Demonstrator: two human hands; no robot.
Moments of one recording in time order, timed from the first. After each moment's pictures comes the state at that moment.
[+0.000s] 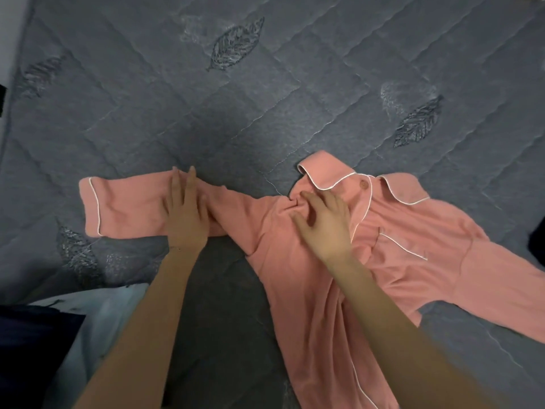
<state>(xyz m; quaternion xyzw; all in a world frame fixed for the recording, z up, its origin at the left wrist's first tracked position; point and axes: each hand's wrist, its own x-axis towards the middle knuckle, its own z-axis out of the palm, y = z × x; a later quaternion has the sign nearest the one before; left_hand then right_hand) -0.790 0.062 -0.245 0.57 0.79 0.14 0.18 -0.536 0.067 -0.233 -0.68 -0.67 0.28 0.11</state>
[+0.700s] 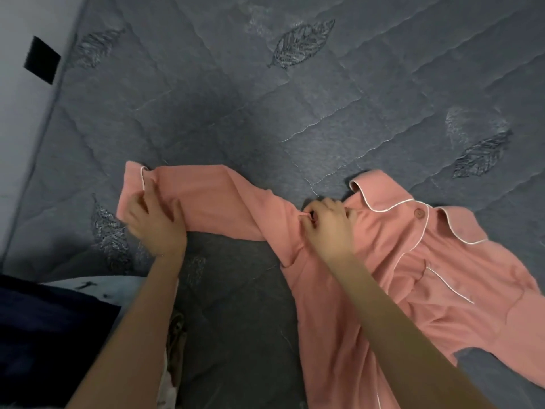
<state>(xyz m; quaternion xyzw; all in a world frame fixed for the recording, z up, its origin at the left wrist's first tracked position) -0.885 0.033 -0.269 0.35 0.91 0.19 0.08 -0.612 0.093 -0.245 -0.65 -0.72 0.25 0.04</state>
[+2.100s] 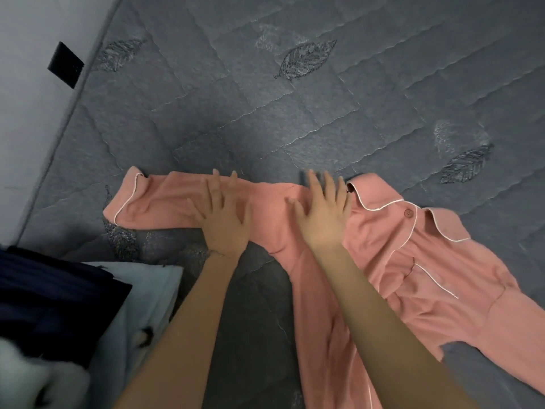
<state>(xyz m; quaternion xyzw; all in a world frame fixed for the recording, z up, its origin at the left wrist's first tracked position) -0.797 0.040 -0.243 0.53 0.83 0.13 0.15 -0.630 0.095 -0.220 -0.67 -0.70 0.21 0.06</state>
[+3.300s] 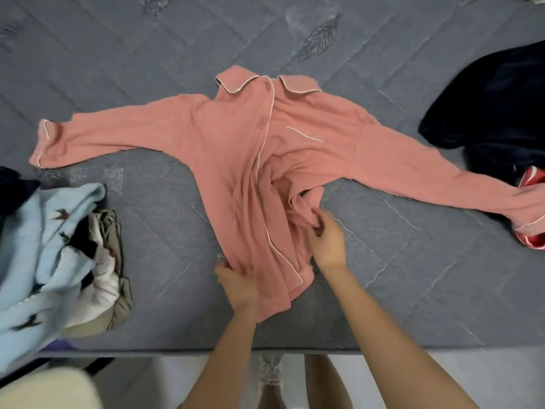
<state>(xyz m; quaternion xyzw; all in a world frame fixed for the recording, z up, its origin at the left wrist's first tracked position) -0.520 -0.268 -0.212 0.15 0.86 0.29 0.40 -0.363 -0.203 -0.216 -0.75 -0.44 0.44 0.24</state>
